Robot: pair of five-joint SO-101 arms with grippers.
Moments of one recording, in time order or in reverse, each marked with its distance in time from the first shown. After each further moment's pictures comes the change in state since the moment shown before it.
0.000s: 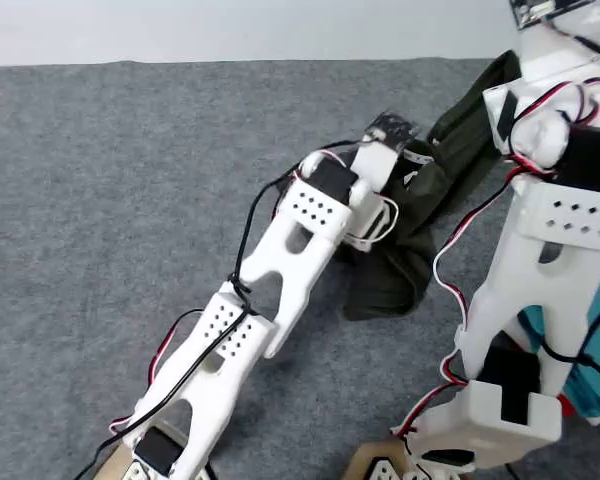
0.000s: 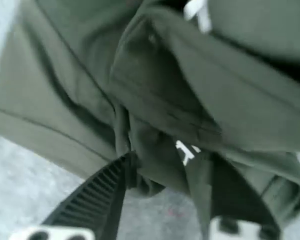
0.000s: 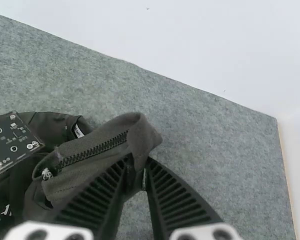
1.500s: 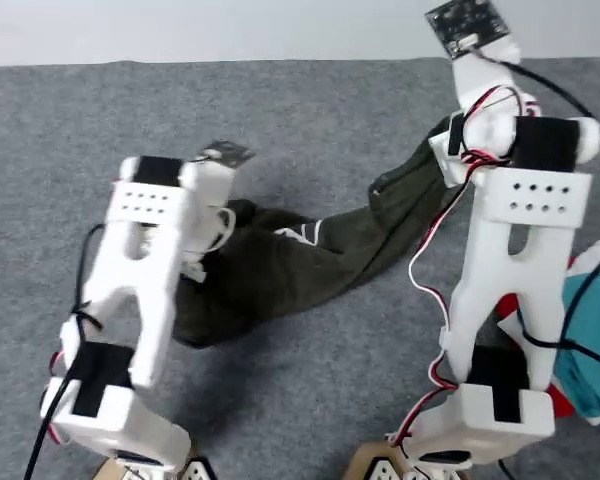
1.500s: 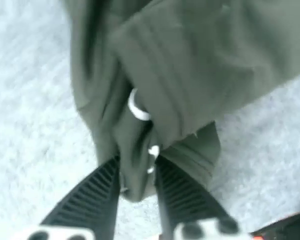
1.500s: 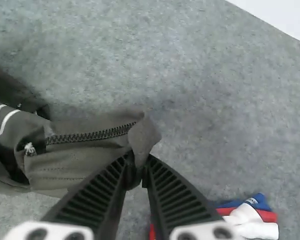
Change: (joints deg) left arm -28.7 -61.5 81.7 -0.2 -18.5; right arm -6.8 0.0 10.5 8.4 0.0
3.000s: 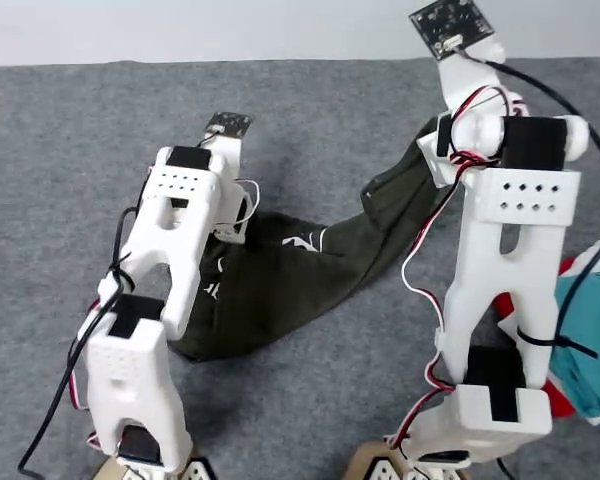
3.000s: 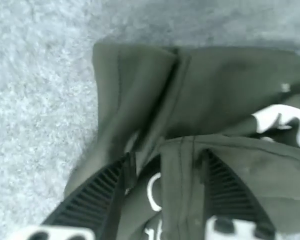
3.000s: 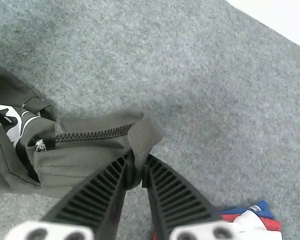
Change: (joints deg) left arm 2.8 22.9 -15.1 -17.1 14.7; right arm -1.8 0.0 0.0 0.0 0.0
